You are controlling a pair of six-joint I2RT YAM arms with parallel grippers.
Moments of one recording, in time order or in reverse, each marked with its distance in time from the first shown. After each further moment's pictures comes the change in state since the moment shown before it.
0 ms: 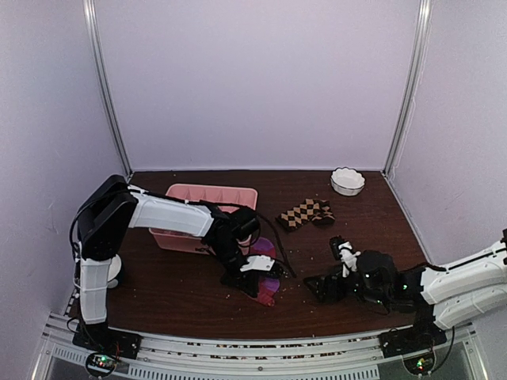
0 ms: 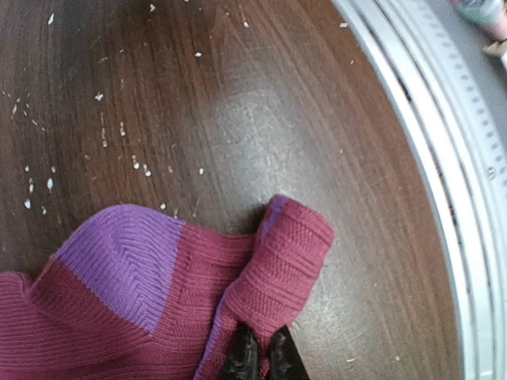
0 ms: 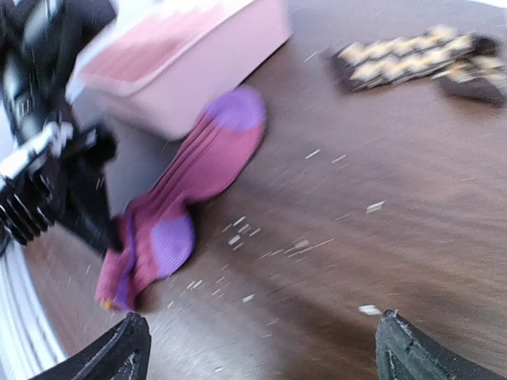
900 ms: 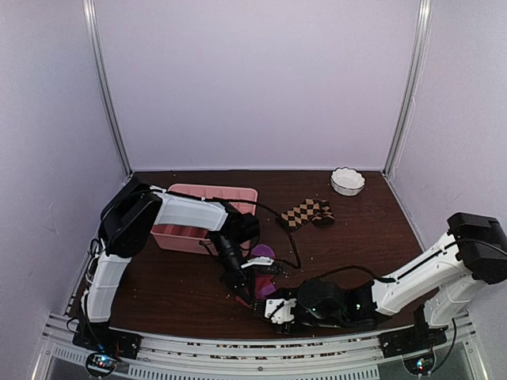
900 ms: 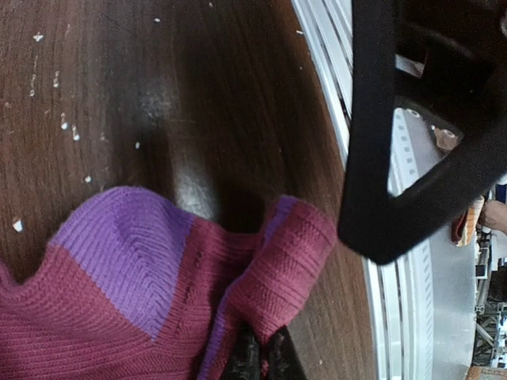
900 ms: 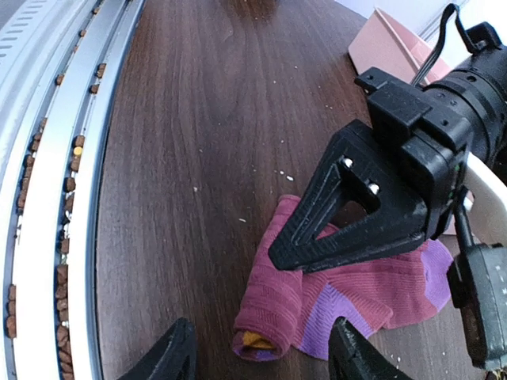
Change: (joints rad) left arm 0.047 0.196 0.214 -0.371 0.229 -0.012; right arm 0.342 0.447 0.315 0.077 0.011 -0.876
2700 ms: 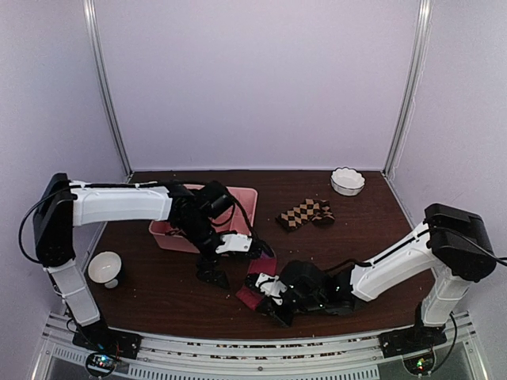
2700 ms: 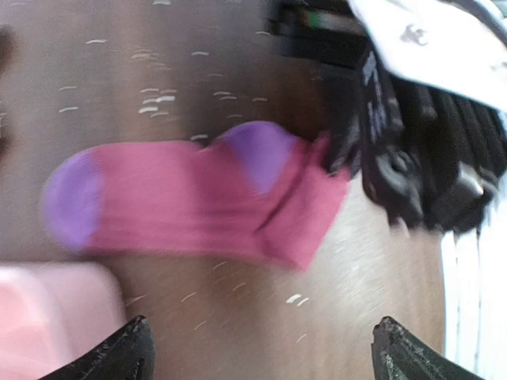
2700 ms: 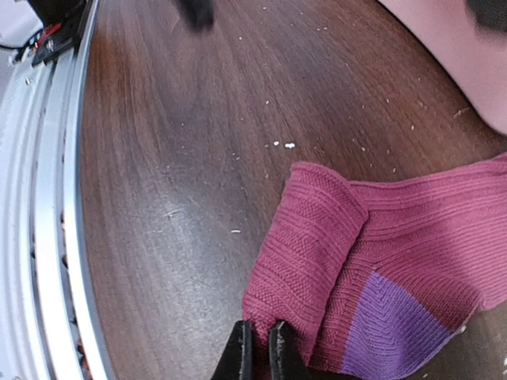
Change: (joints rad) left arm 0.018 -0.492 -0.312 0.277 -0.378 -0.019; right arm -0.145 0.165 0.157 -0.138 -0.292 0.434
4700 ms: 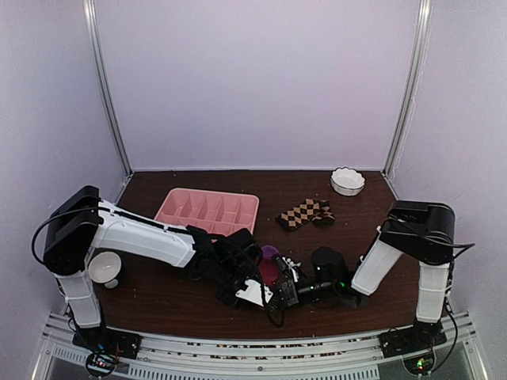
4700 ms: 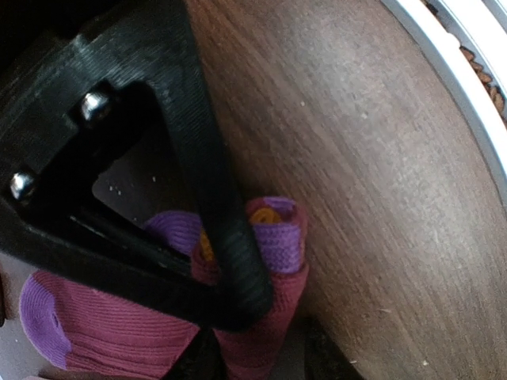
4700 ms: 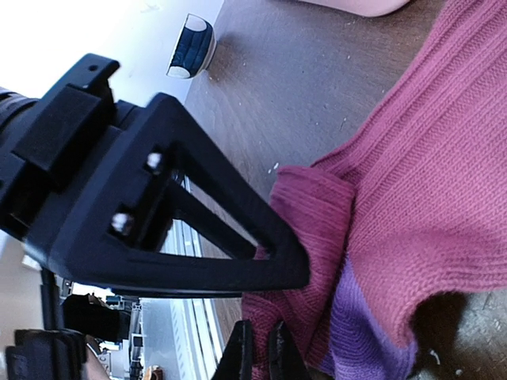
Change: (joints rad) left arm -0.265 0.063 -0.178 0.386 -0.298 0.140; right arm -0.283 0.237 -0.198 0.740 -0.565 0.845
